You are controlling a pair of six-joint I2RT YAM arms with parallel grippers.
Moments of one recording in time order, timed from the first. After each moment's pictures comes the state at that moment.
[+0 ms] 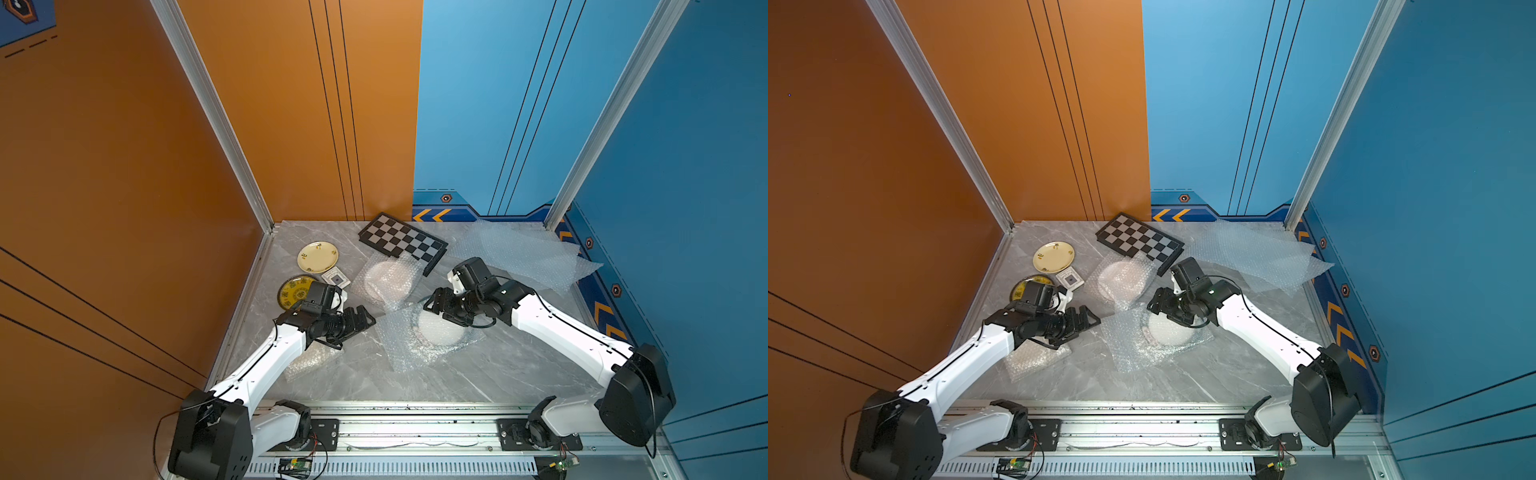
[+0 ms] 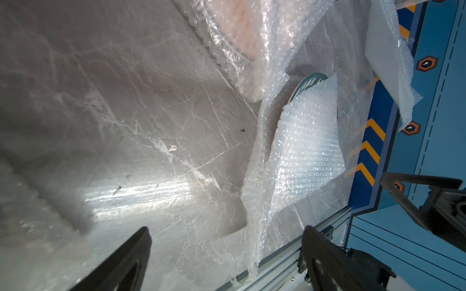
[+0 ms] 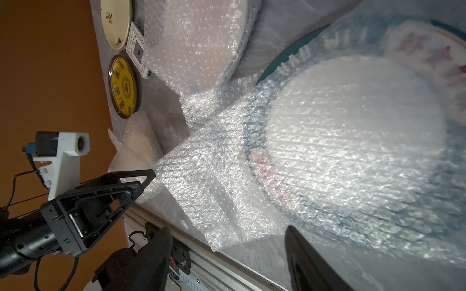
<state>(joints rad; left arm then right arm) -0.28 1.18 0.71 -0.54 0.48 -0.68 0.61 1.41 1.10 -0.64 -0.30 0.87</state>
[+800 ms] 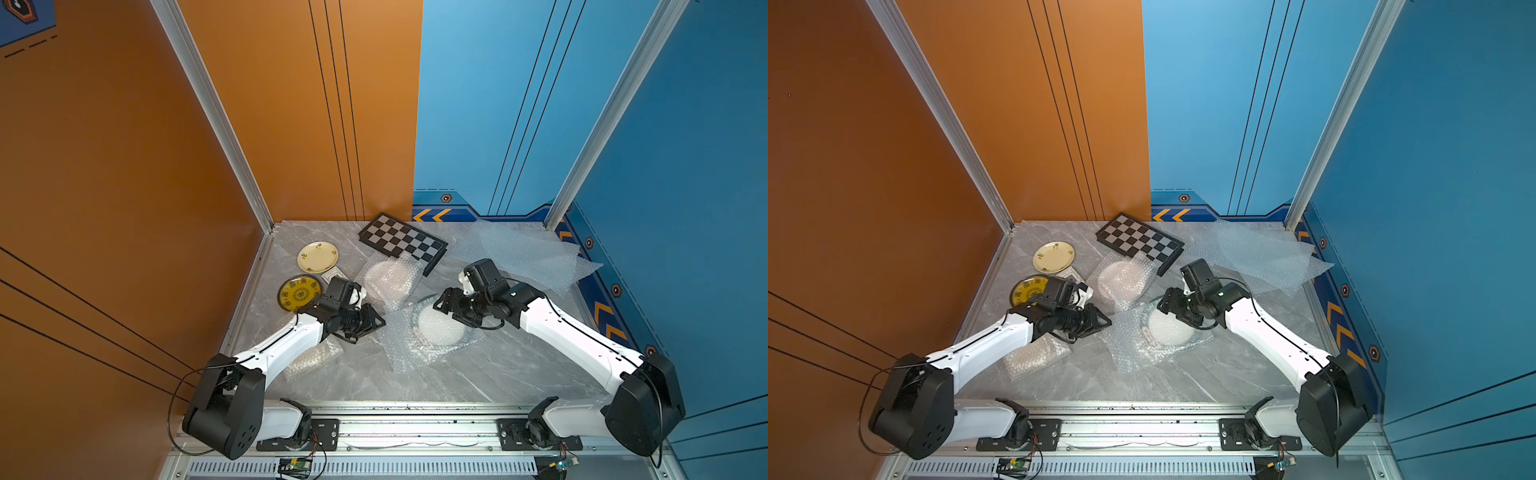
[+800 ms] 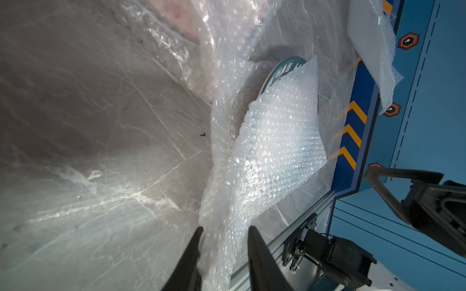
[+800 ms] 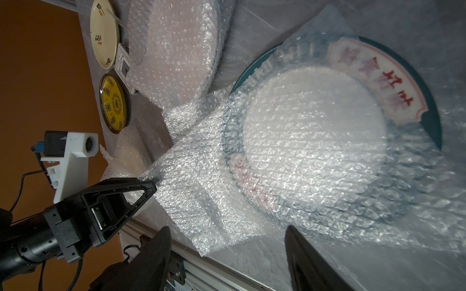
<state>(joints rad) -0.40 1.34 0.75 -0.38 0.52 -0.75 0.56 1.35 1.05 -0.65 -0.28 0.87</state>
